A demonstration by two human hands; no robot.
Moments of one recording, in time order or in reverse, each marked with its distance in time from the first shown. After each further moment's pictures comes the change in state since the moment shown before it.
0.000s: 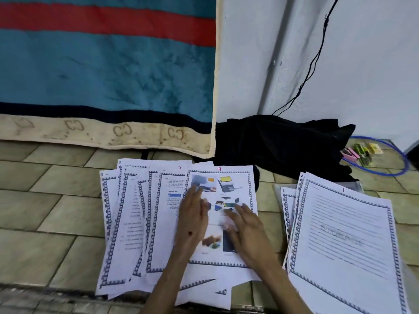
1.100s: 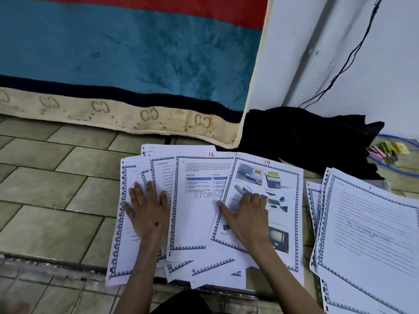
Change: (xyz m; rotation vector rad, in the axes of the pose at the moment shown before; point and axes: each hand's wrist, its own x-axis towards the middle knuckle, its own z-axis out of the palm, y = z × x) left_hand -0.010 -0.101 -0.091 0.413 0.148 -0.440; right_hand 0.036 -0.077 0.024 -0.160 -0.106 0.403
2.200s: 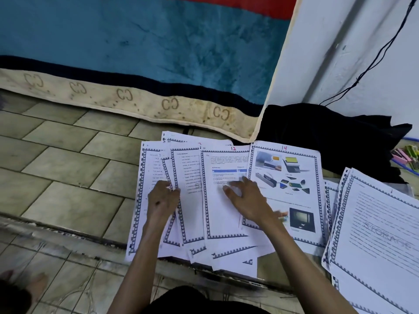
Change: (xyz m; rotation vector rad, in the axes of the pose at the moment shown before) left_hand -0.017 0.009 -0.062 -0.631 -0.243 -0.247; right_hand 0.019 -0.014 -0.006 0.339 -0.266 -0.213
